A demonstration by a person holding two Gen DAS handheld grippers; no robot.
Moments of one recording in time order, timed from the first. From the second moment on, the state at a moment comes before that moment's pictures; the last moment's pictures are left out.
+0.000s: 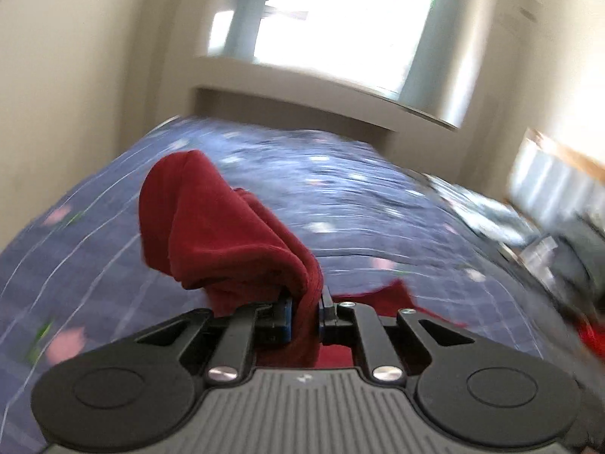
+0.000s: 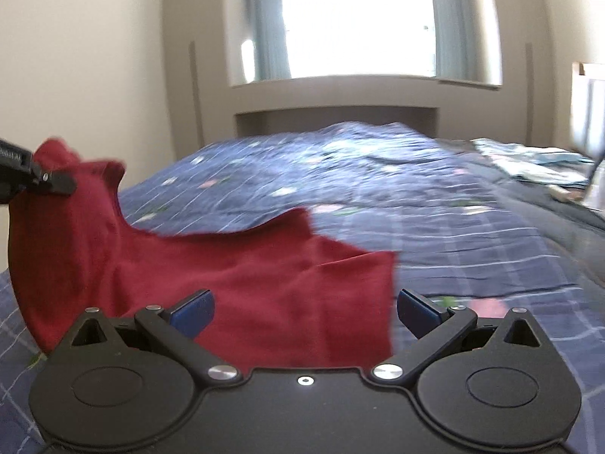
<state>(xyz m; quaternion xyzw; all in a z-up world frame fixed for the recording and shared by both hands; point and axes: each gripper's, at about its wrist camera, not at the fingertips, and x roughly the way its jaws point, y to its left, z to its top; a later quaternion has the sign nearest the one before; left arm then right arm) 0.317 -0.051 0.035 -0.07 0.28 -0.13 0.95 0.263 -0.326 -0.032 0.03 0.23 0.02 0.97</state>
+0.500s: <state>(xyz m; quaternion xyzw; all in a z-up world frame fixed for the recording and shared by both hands) 0.316 -0.236 -0.037 0.07 0.39 -0.28 0.87 0.228 -0.434 -0.055 0.14 0.24 -0.09 0.96</state>
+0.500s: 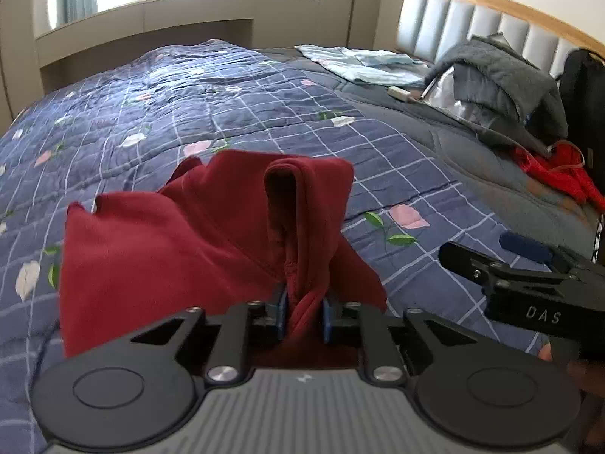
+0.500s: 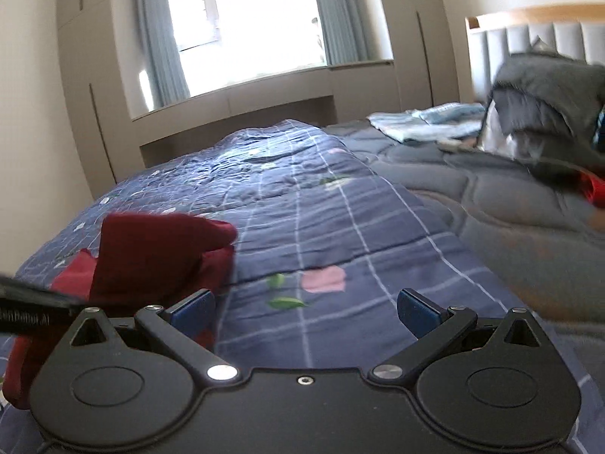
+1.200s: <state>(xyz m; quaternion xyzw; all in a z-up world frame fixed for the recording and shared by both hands) 0.282 -0.079 -0.022 -0.09 0.37 -0.16 0.91 0.236 -0.413 -0.049 0.19 0.24 -0.03 0.95</state>
